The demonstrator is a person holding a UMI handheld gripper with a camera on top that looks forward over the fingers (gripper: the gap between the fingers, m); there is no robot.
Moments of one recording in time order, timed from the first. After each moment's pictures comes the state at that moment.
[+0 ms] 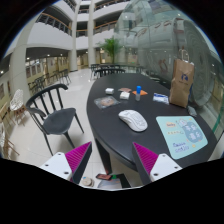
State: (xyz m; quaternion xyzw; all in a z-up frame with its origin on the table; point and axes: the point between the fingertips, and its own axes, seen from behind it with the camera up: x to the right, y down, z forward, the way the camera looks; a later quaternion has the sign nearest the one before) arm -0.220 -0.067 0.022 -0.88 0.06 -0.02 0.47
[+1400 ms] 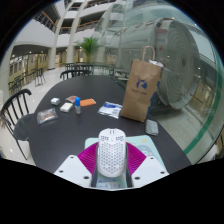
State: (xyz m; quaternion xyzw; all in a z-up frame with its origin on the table) arm 0.050 -0.030 0.064 -0.87 0.12 -0.14 0.45
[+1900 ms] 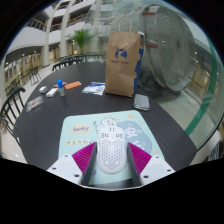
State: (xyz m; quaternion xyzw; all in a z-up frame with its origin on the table) arm 0.109 -0.081 -0.012 -0.89 0.17 -0.11 0.40
